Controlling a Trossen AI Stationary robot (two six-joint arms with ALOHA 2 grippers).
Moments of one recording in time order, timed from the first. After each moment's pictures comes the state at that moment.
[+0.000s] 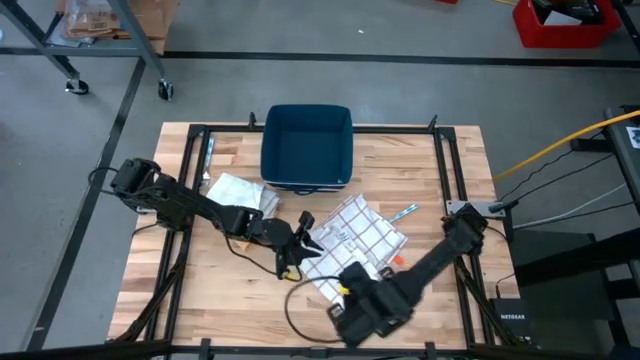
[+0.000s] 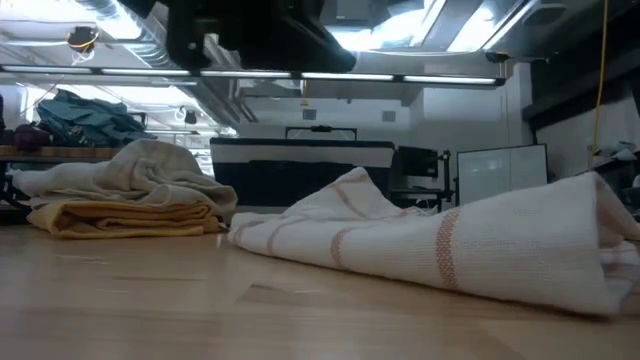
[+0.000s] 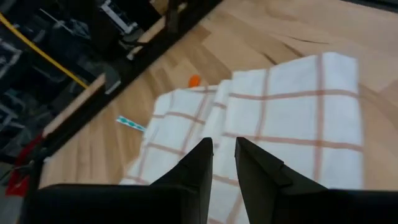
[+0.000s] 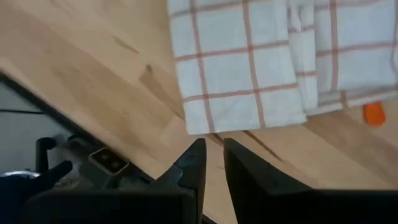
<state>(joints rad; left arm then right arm) -0.28 1.58 0.93 0.19 -0.16 0.56 0.66 2.21 2.34 -1.57 0.25 1.63</state>
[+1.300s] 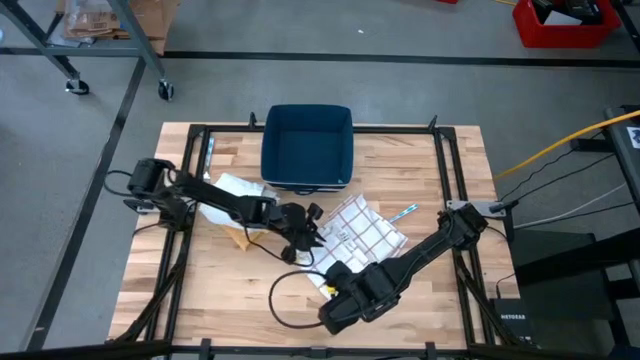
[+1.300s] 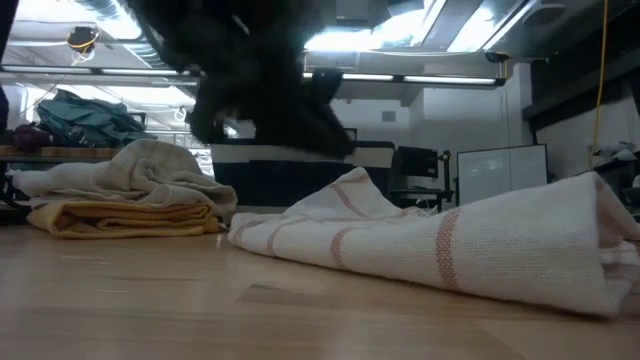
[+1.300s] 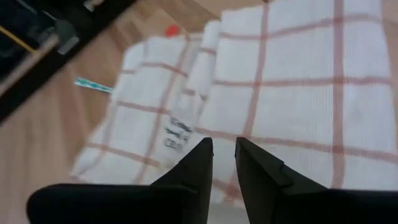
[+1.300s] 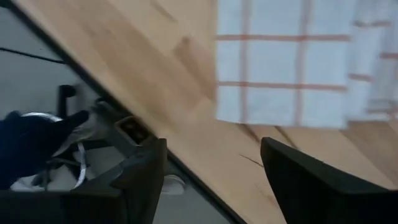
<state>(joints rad) -0.12 1.70 0.93 0.17 0.04 0.61 0.58 2.21 2.34 -1.44 0.06 1.40</state>
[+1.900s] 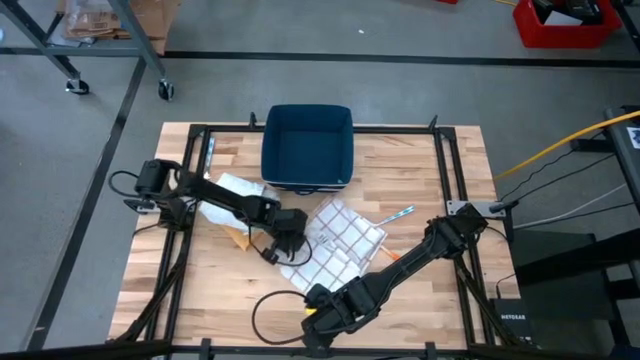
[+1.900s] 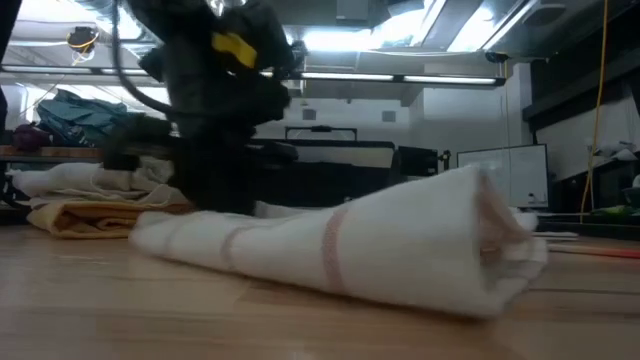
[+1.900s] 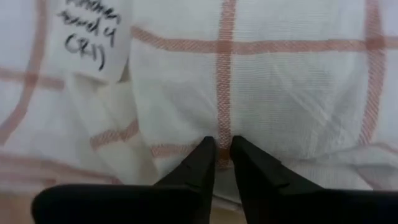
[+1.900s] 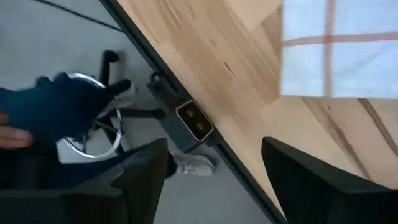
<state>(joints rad) -0.13 1.80 0.93 -0.28 0.12 0.47 0.58 2.34 2.34 -1.16 -0.08 1.31</state>
